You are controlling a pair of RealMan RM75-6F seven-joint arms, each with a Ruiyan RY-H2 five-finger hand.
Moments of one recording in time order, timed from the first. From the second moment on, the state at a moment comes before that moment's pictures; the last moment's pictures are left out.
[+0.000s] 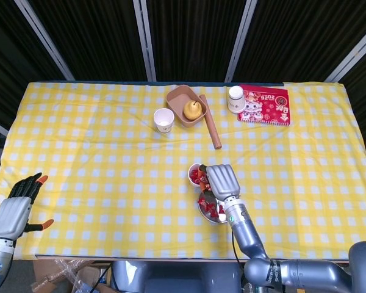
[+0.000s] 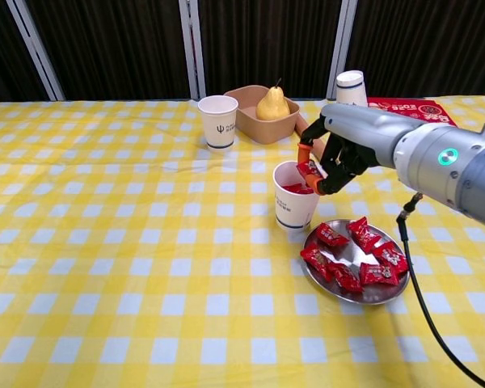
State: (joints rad) left arm -0.14 -1.11 -0.01 -1.78 1.39 1.33 0.12; right arm 0.74 -1.65 0.30 -1.78 -0.77 1.18 -0.70
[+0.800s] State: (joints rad) left arm -0.15 -1.11 -0.01 -1.79 1.39 1.32 0.12; right arm 0.74 -1.65 0.26 -1.80 -0.84 1.25 -0.67
